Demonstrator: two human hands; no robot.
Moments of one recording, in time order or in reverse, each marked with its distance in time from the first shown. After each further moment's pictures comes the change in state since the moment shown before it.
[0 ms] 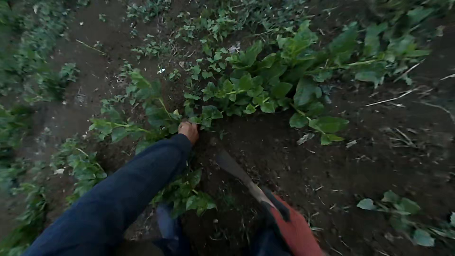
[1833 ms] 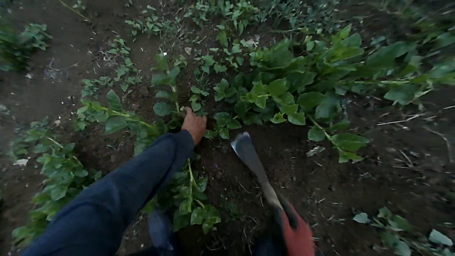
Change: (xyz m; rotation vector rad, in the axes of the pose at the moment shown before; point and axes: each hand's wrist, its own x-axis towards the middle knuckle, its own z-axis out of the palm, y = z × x) left_hand 0.038 -0.023 0.014 -0.047 0.272 0.166; right_hand 0.006 -0.021 0.031 0.087 0.217 0.149
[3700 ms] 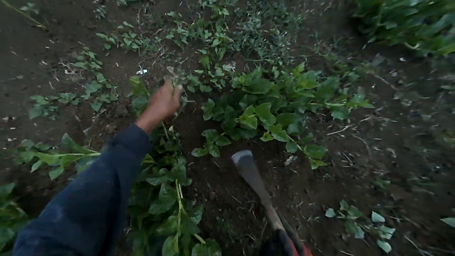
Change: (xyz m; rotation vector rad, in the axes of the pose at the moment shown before) left_hand 0.024 -0.124 -0.071 -1.073 0.432 -0.138; right_hand -0.028 0.024 0.007 0.225 0.109 0.080
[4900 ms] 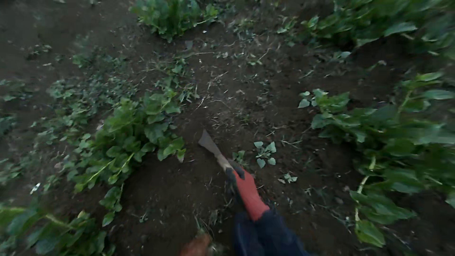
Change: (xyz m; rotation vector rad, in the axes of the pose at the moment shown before) left_hand -0.302 0.197 0.252 0.516 -1.301 0.378; right_hand 0.095 0.019 -0.169 0.442 0.247 0.122
